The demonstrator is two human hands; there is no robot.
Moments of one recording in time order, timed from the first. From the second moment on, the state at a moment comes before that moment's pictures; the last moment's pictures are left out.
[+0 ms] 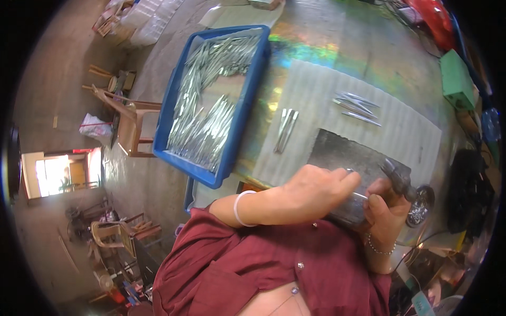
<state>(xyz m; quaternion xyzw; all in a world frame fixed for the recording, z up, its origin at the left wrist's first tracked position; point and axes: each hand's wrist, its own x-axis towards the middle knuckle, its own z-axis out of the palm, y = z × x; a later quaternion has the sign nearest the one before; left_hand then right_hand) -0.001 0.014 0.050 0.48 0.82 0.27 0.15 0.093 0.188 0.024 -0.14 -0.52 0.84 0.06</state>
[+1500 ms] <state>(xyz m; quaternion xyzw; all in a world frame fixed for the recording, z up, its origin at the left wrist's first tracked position) -0.003 -0.007 -0.015 0.37 0.75 0.54 0.09 0.149 0.354 -0.032 -0.36 -0.92 0.12 0.00</state>
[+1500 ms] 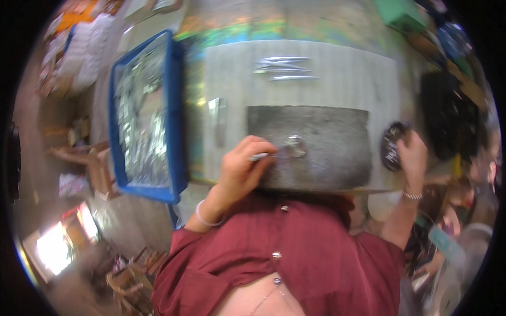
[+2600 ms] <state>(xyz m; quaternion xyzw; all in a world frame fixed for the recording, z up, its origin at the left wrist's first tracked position) 0.007 0.009 -0.017 -0.03 0.16 0.84 0.51 0.096 0.178 0.027 -0.17 -0.55 0.81 0.06</state>
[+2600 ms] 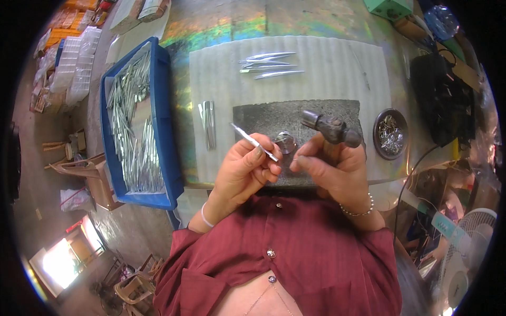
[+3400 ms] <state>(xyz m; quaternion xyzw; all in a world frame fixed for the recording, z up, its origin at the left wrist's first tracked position) 0.016 0.006 -0.020 -0.13 0.08 0.83 0.54 0.085 0.156 0.034 -0.21 -0.64 0.74 0.02</state>
